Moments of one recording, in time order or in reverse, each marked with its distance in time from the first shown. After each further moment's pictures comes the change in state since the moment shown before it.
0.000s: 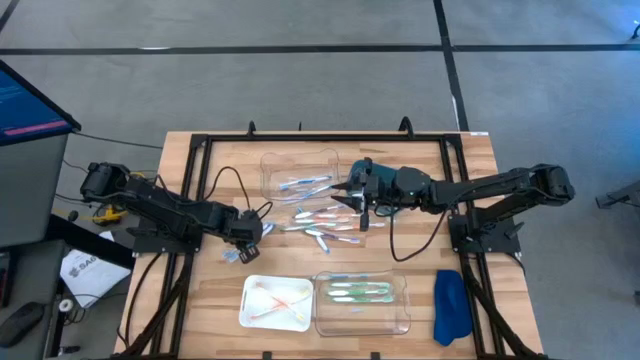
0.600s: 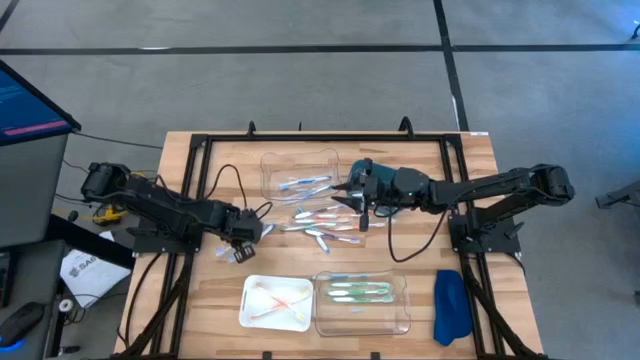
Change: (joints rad) left arm 0.001 0.004 0.067 -0.165 -0.006 0.045; right arm -0.002 0.000 0.000 -0.034 0.010 -0.022
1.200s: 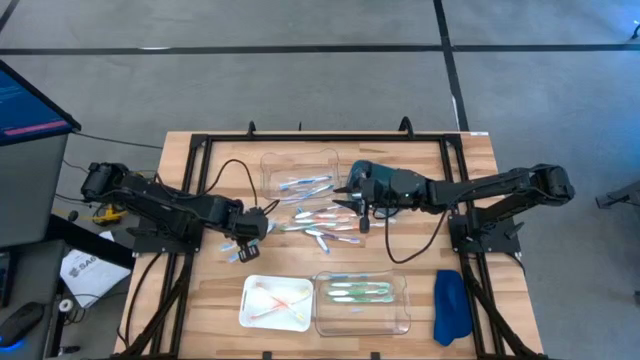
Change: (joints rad) left arm 0.000 -0.002 0.149 -0.061 -0.003 0.127; right arm 0.009 0.000 0.000 -0.082 -0.002 -0.026
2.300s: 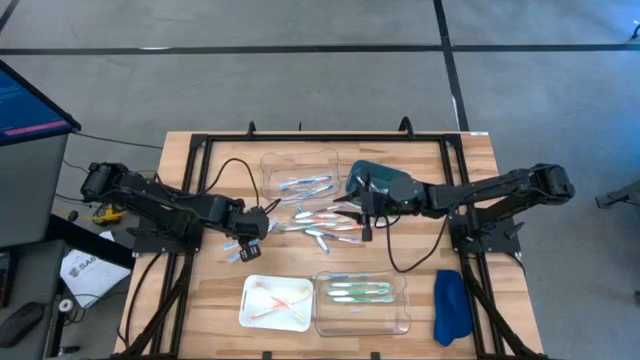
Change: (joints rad) left arm 0.000 -0.001 0.015 0.006 -0.011 0.007; right arm 0.053 0.000 0.000 -0.052 -0.001 -0.078
